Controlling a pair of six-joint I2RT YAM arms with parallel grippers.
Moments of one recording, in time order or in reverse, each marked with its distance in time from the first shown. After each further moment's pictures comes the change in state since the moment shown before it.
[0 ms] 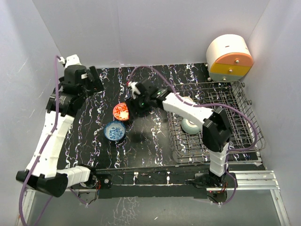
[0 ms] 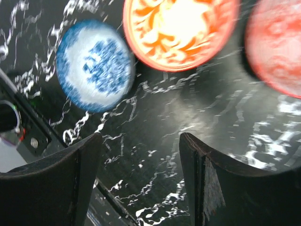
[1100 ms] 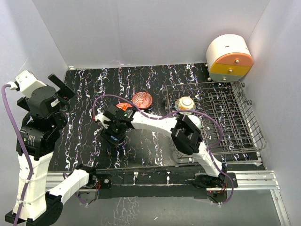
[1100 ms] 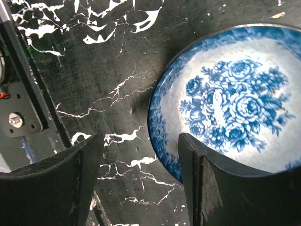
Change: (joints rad) left arm -0.001 -0.333 0.032 -0.057 -0.430 -0.069; right arm 0.340 0.379 0.286 -0.087 -0.045 -0.252
